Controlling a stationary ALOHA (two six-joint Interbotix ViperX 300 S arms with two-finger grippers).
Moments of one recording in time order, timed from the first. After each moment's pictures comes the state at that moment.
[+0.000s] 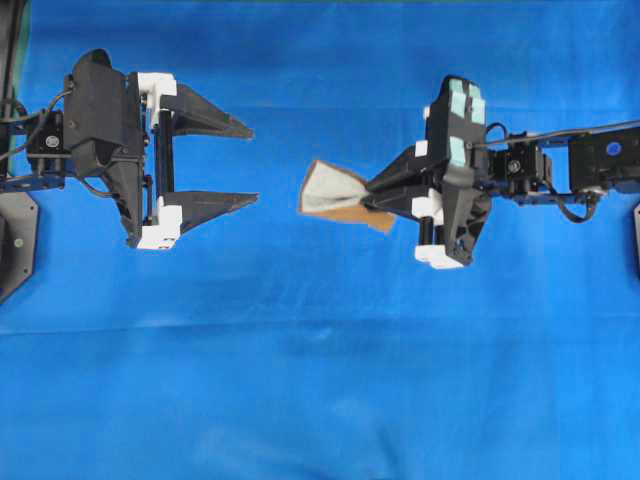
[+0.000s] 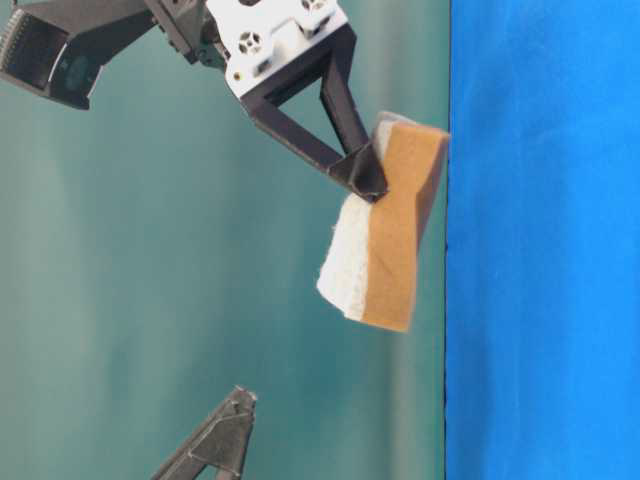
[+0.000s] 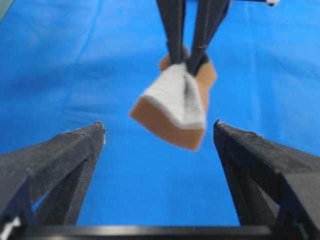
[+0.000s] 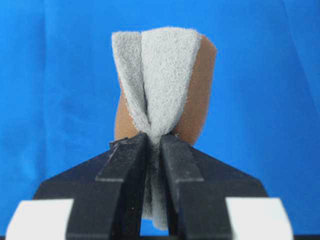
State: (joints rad) left arm 0.08 -0.47 0.94 -0.03 -0.26 0.03; right arm -0.05 -0.17 0.74 0.00 -0.04 0.10
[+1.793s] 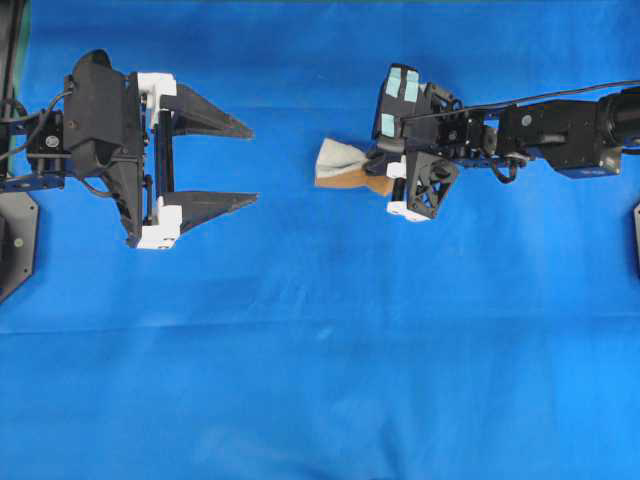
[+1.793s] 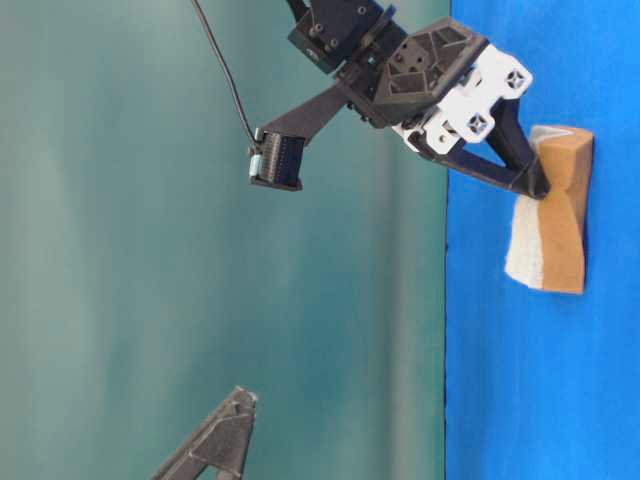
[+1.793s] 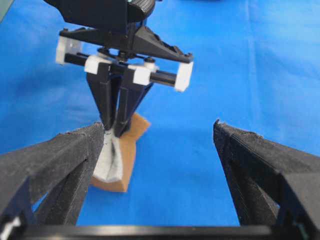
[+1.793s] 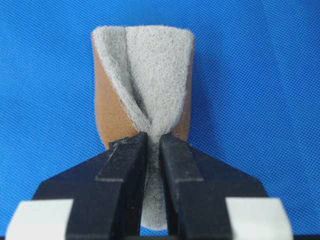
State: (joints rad) left arm 0.08 -0.47 0.94 -0.03 -0.26 0.04; right arm -0.26 0.15 0.69 -0.13 -0.03 0.10
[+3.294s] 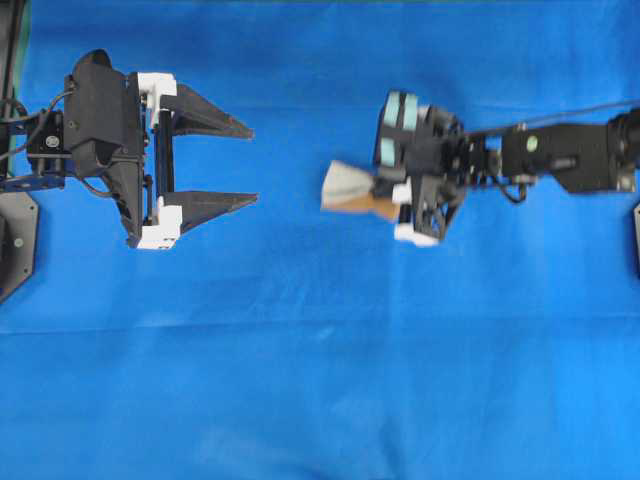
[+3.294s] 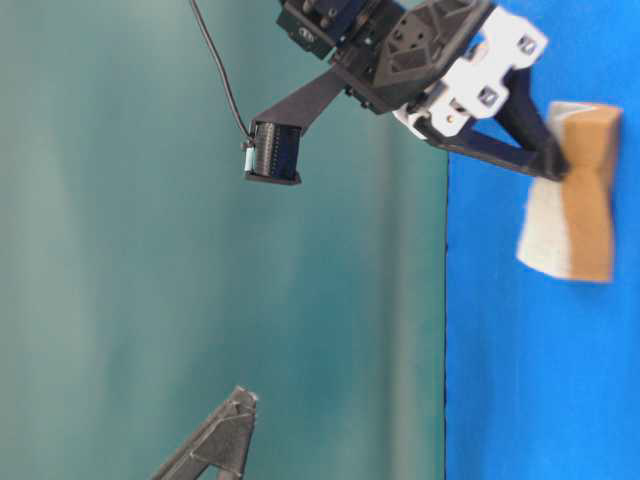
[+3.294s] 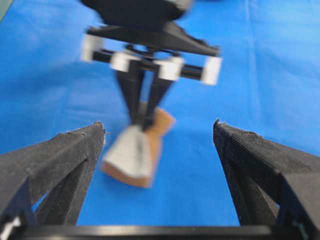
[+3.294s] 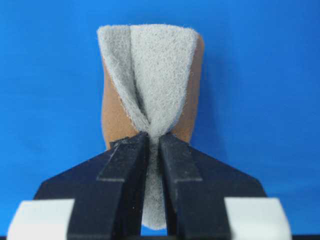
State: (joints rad) left arm 0.08 -0.47 0.94 -0.03 -0.26 0.04; right arm -0.22 0.11 0.71 -0.23 0.06 0.23
